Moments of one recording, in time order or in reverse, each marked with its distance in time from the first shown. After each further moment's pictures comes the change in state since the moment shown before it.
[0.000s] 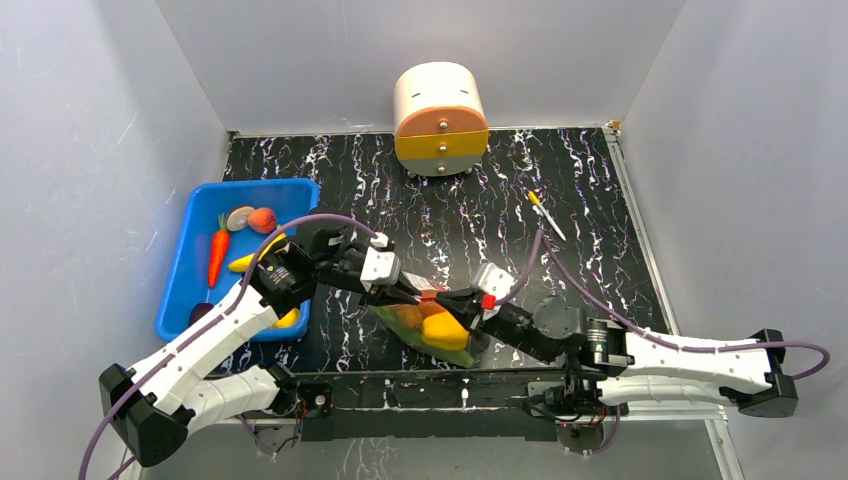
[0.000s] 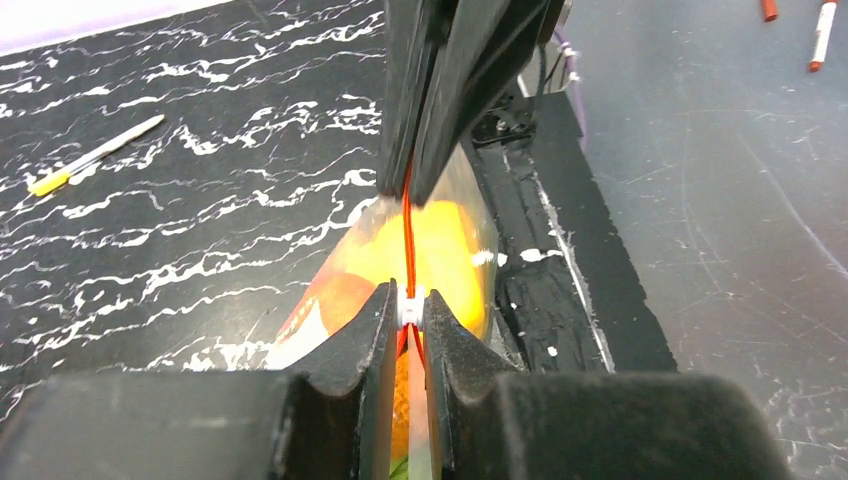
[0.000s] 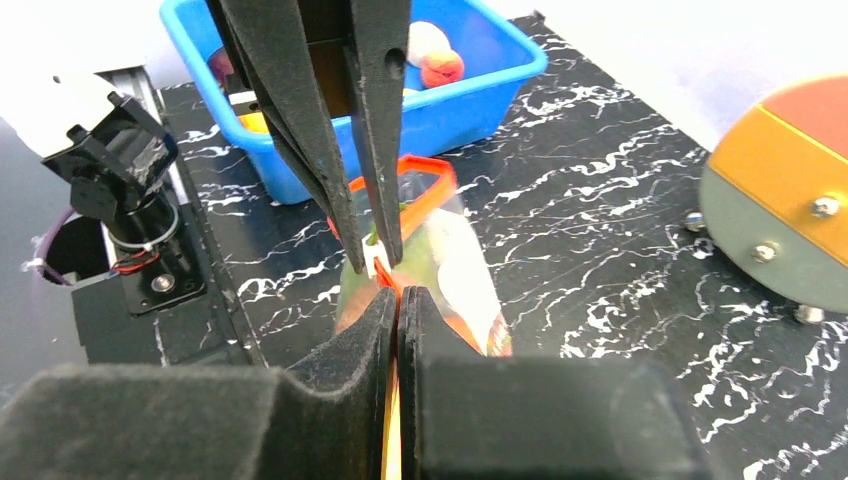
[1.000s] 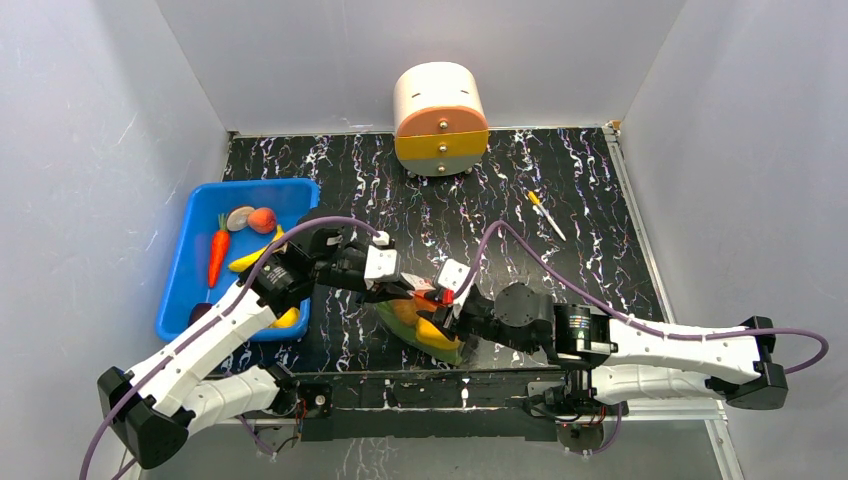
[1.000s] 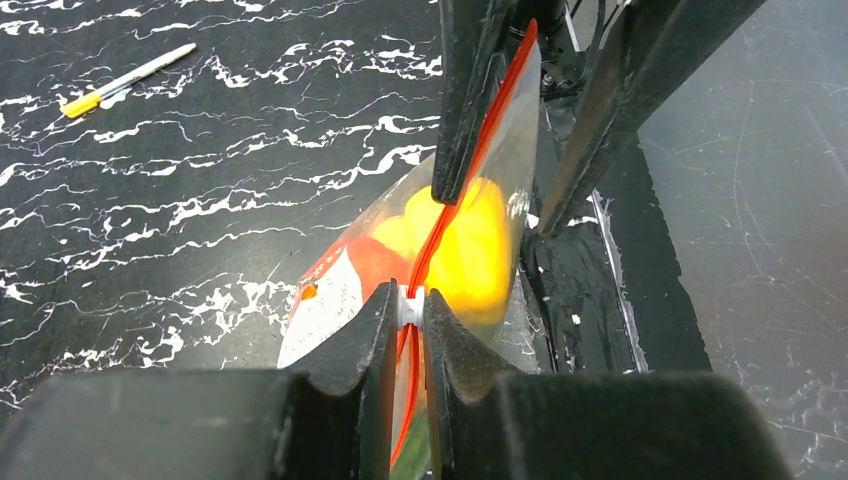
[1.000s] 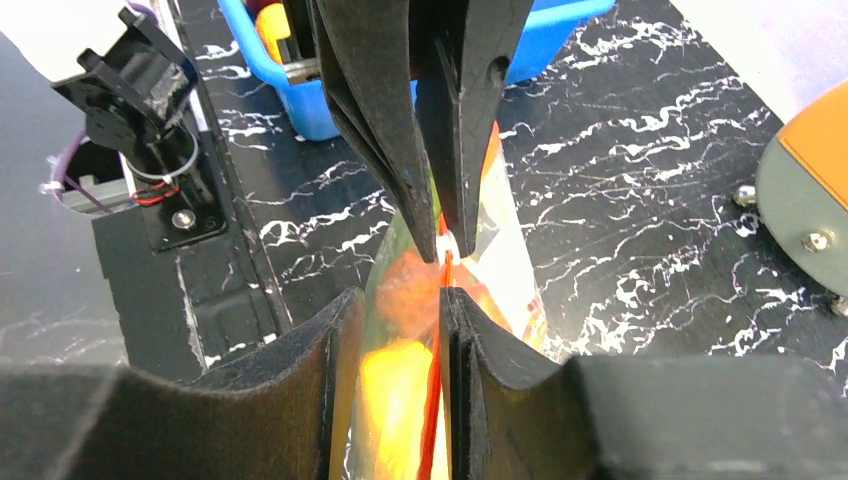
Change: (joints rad) left arm 0.014 -0.018 0.003 -0.069 -0.133 0.025; right arm 0.001 0.164 0.203 -0.225 -0.072 0.022
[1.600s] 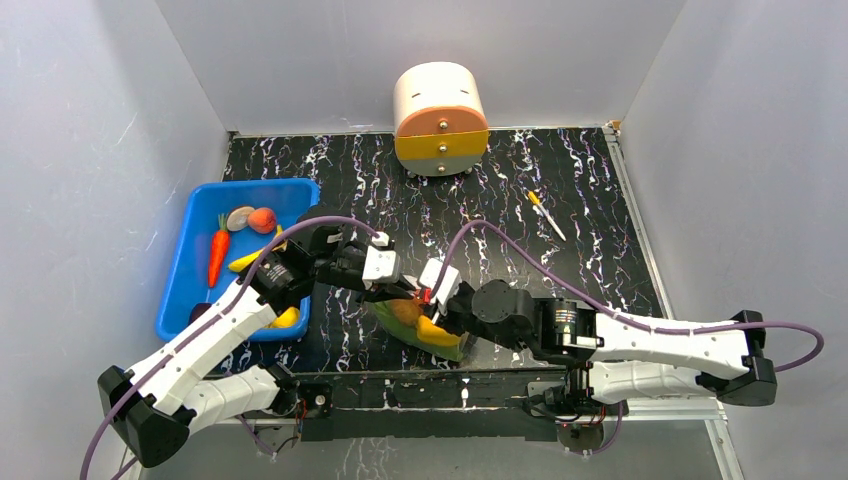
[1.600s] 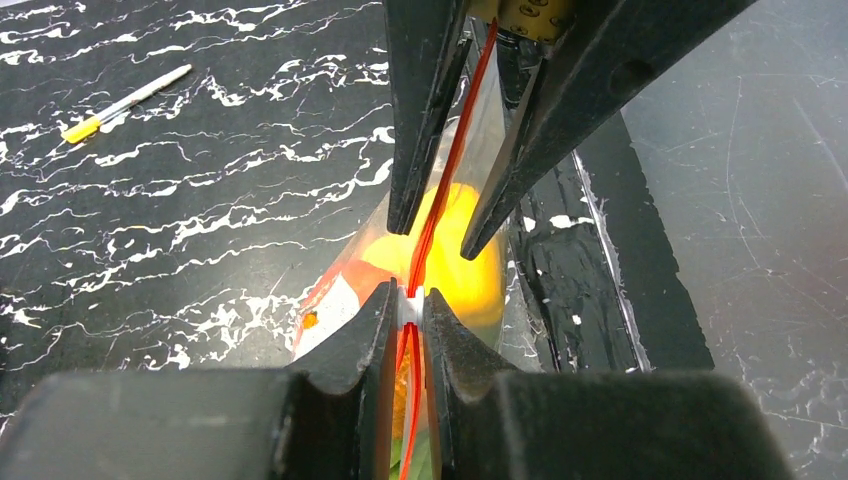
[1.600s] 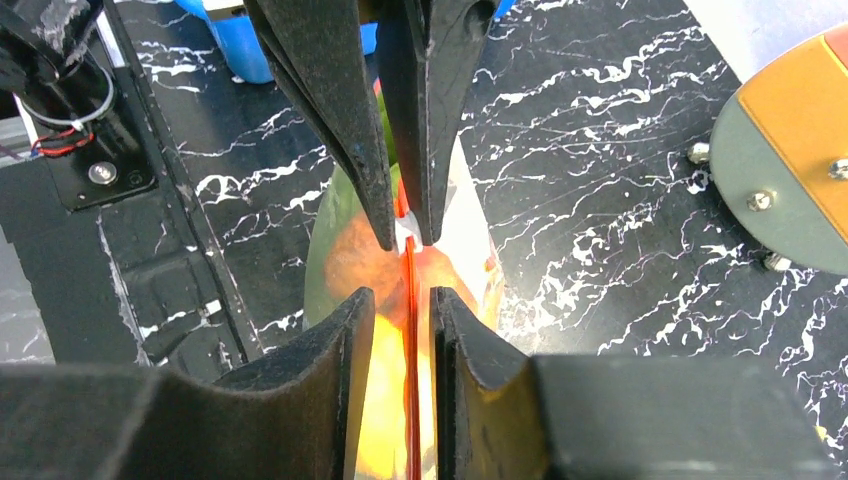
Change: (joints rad) left arm 0.000 0.018 0.025 -0.011 0.038 0.037; right arm -0.007 0.088 0.075 -0.120 0.082 -0.046
